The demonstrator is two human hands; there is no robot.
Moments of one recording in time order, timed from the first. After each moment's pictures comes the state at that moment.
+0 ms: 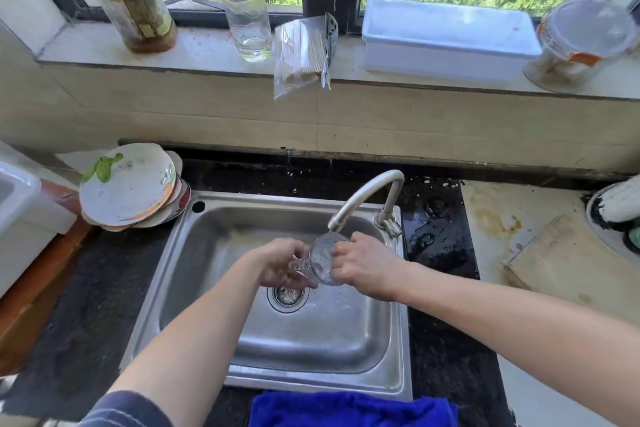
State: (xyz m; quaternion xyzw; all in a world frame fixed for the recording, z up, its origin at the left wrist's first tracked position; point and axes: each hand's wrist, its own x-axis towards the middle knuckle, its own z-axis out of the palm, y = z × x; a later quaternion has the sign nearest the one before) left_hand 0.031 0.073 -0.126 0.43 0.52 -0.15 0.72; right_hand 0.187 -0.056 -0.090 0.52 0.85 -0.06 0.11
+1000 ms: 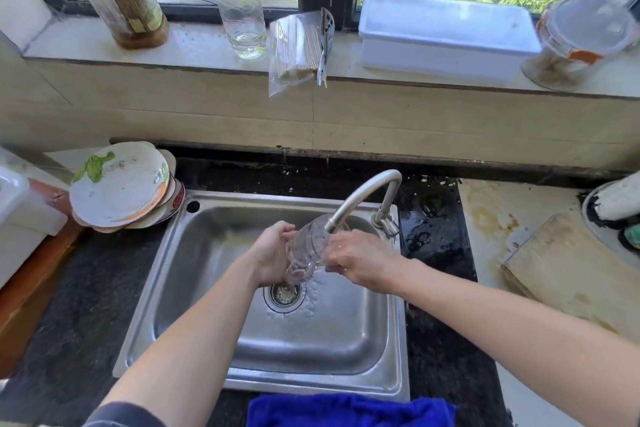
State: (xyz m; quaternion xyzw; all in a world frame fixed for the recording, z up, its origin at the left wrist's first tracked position) left_hand 0.029 0.077 -0.124 0.29 0.45 -0.02 0.84; right_hand 0.189 -0.052 -0.079 0.59 0.77 -0.20 -0.08
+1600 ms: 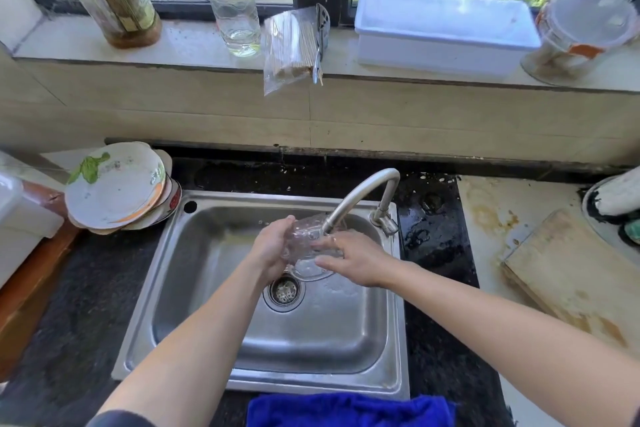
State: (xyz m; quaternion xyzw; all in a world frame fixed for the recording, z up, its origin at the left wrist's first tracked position) left_hand 0.042 0.076 -0.141 0.33 0.51 0.15 0.78; right_hand 0.185 -0.043 -0.093 0.70 0.57 -0.40 -0.16
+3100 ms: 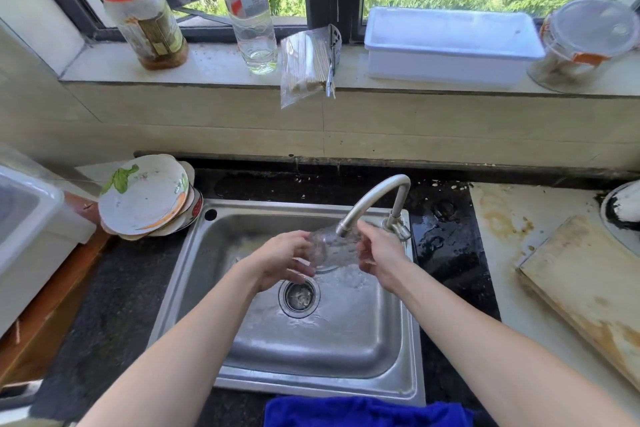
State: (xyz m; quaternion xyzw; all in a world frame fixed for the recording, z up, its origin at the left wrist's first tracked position) left_hand 0.016 0.070 -0.077 0.50 0.46 -0.04 0.73; right_hand 0.181 -0.041 -0.098 0.67 0.00 -0.53 -0.51
